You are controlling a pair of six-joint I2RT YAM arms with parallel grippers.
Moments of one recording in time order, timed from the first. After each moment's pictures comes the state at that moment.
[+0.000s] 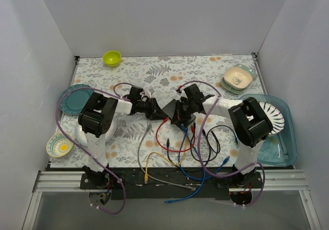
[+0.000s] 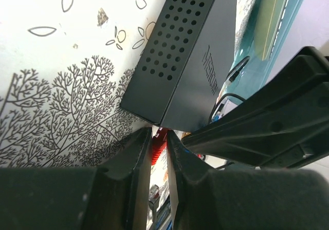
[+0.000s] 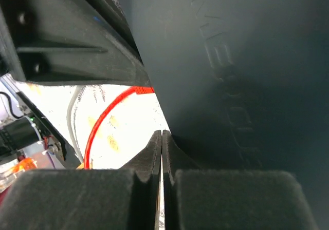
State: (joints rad) left arm -0.38 2.02 0.99 0.19 0.83 -0.81; right arm 0.58 1.81 1.03 -0.18 -0.52 0.53
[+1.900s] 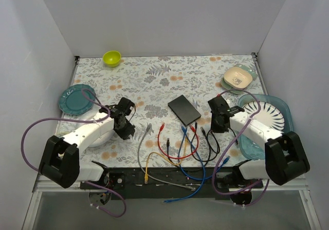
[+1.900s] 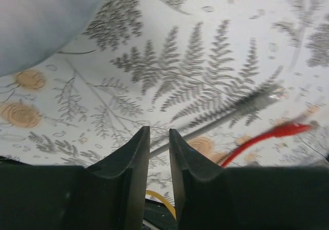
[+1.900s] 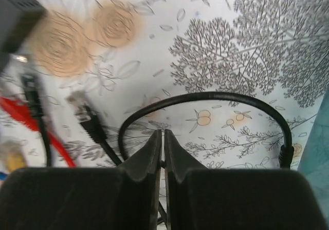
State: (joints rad) left arm -0.48 1.30 0.82 -0.83 -0.15 -1.18; right arm 0.46 1.30 0.75 -0.64 0.23 0.53
